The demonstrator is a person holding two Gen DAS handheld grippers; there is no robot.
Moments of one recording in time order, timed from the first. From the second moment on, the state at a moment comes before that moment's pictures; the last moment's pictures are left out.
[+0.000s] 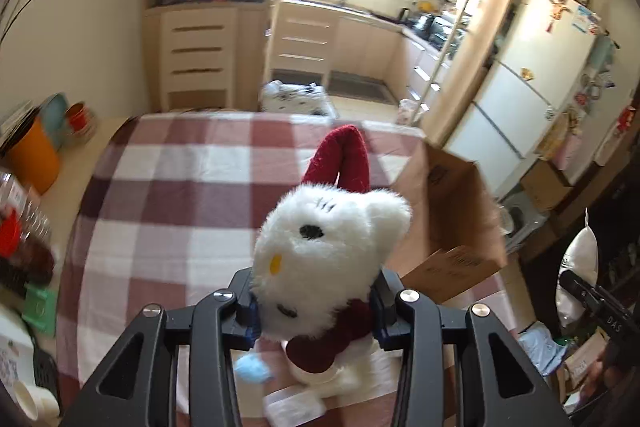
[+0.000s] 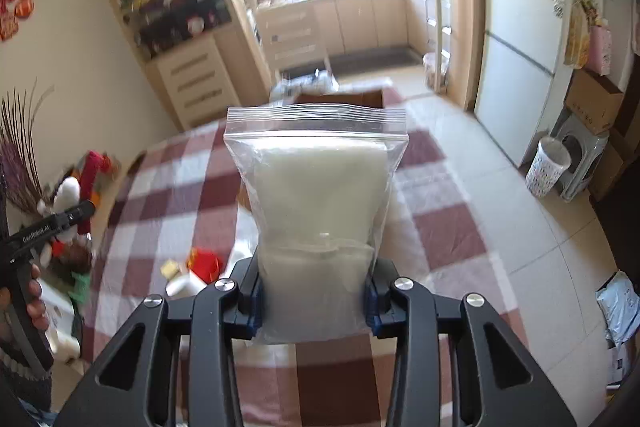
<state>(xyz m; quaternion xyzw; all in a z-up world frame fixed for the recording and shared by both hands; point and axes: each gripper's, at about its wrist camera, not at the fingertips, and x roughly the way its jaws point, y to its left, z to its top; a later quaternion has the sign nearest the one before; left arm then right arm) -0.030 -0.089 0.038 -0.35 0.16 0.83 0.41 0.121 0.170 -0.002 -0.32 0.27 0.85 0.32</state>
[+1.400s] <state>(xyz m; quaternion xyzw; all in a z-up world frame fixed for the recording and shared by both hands) 0.011 0.119 0.038 -0.31 0.28 0.80 0.42 0.054 0.257 0.023 -0.27 0.25 0.86 0.35</state>
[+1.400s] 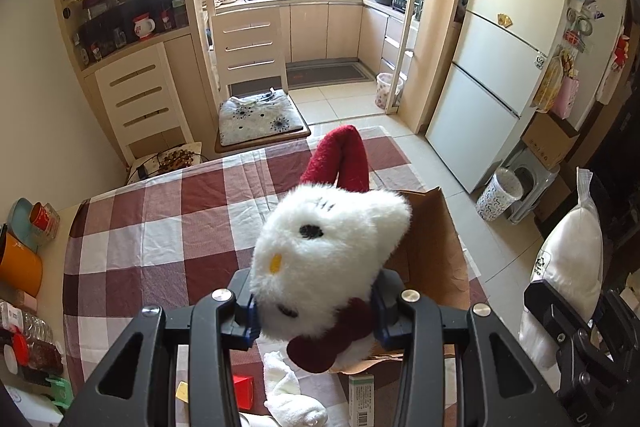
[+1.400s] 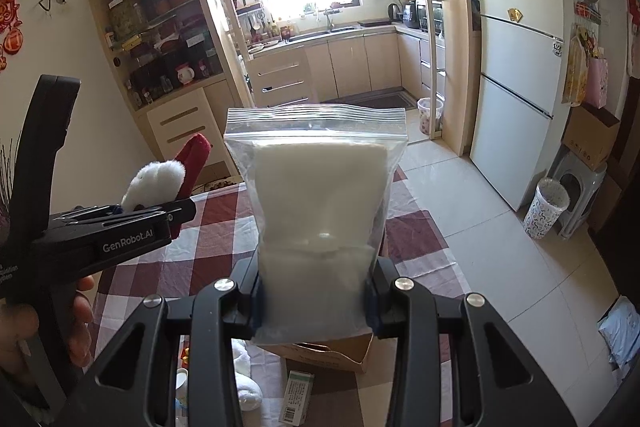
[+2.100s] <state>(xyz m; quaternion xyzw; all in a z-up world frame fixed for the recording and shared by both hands) 0.010 0.139 0.023 -0.32 0.30 0.79 0.43 0.040 0.268 0.006 -0.30 0.26 0.85 0.34</state>
